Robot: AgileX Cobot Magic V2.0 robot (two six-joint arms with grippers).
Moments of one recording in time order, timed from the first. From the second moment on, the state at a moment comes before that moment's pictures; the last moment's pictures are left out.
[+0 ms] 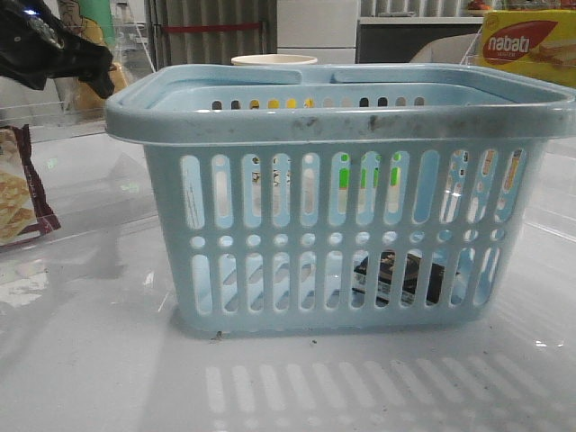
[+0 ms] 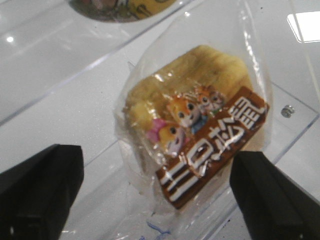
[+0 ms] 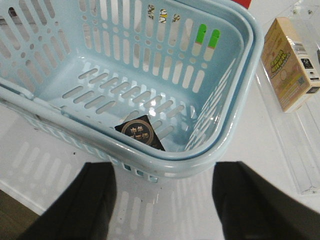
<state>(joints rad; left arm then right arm) -0.10 2.02 -1.62 -0.03 0.30 0.11 0.44 0.81 -0.81 -0.05 0.66 0.01</state>
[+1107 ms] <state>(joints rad) -0.19 1.63 -1.62 -0.03 0.64 0.11 0.44 0.81 -0.81 -0.05 0.66 0.01</state>
